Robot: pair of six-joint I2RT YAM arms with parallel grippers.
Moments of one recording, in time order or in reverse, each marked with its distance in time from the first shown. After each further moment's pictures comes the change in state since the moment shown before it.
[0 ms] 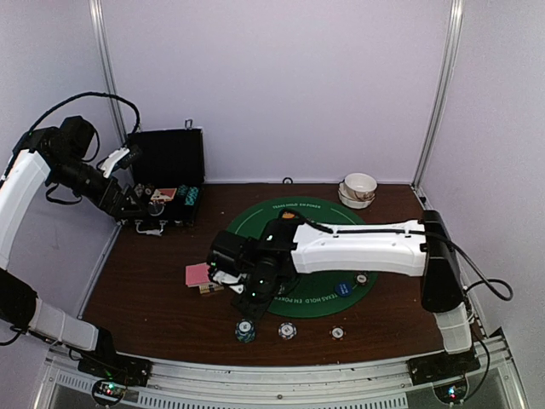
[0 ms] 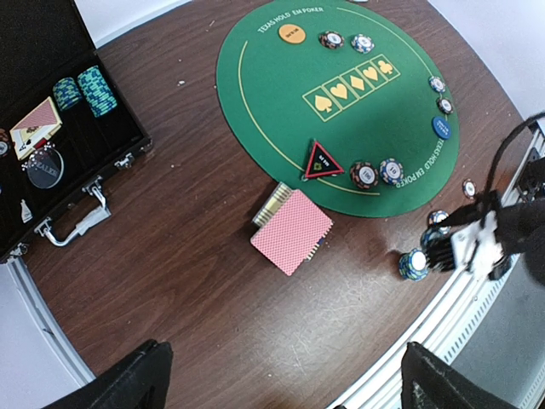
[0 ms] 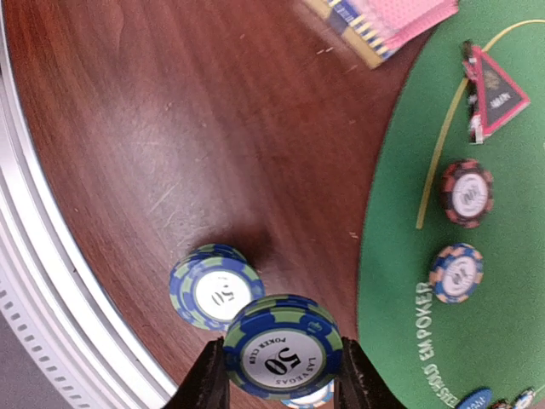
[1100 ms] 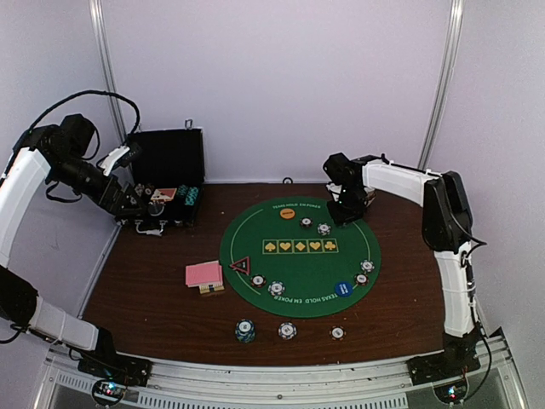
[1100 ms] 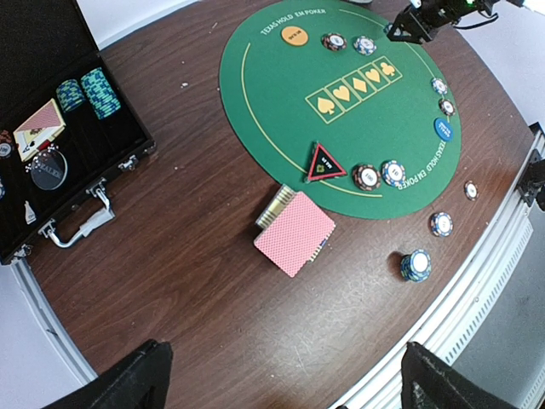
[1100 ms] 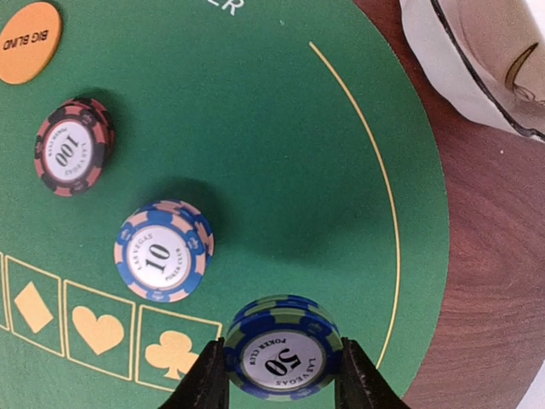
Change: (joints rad) left arm 0.000 0.013 0.024 -0.006 -0.005 0.000; right arm -0.801 0.050 0.003 0.069 0.111 0.004
